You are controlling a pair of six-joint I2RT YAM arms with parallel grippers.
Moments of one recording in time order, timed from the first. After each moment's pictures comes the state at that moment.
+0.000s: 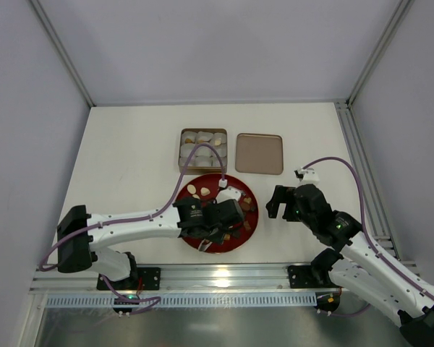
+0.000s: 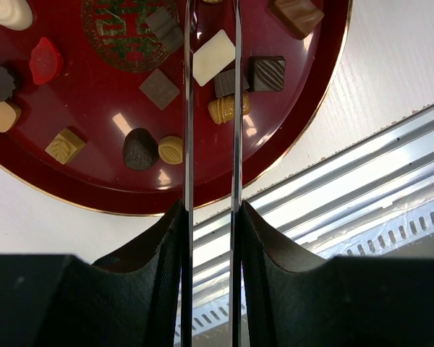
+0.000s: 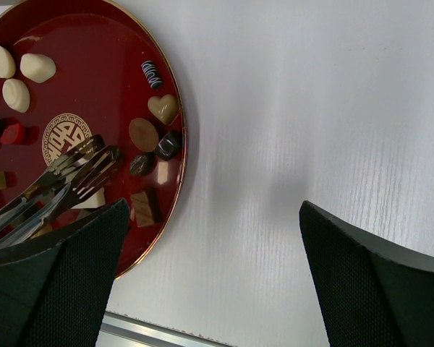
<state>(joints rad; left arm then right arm) -1.29 1.45 1.15 -0.88 -0.31 -0.72 0.64 0.67 0.55 -0.58 0.24 0.58</state>
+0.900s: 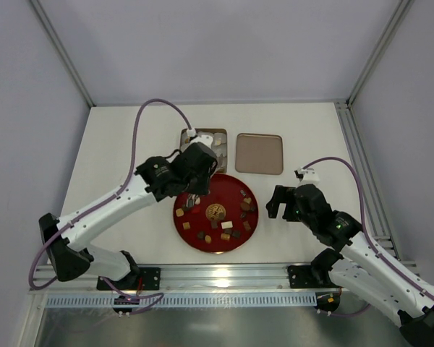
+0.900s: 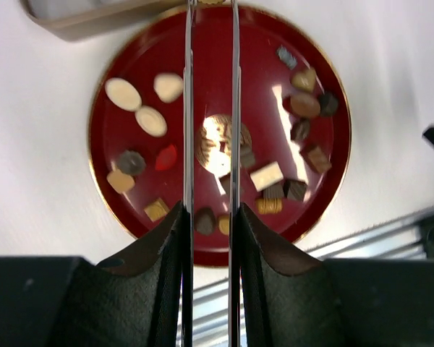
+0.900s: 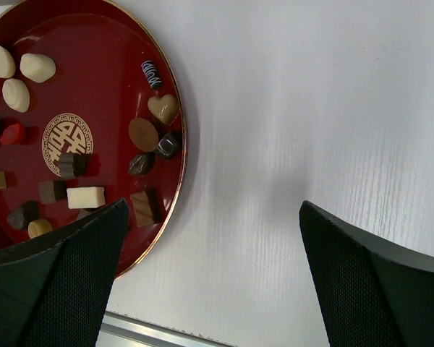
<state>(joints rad) -0.99 1.37 1.38 -0.96 -0.33 -0.59 0.64 0.67 0.55 -0.58 0.24 0.59</state>
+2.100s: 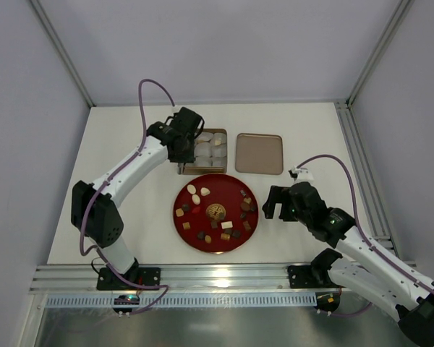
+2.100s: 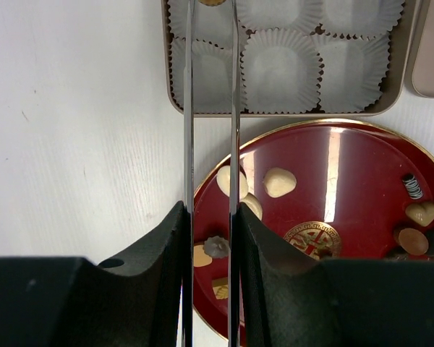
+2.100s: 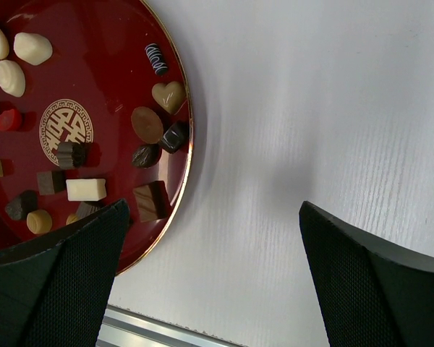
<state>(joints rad) -0.57 1.69 1.57 -0.93 -0.29 -0.44 0.64 0.74 0.55 -0.55 0.19 0.58</state>
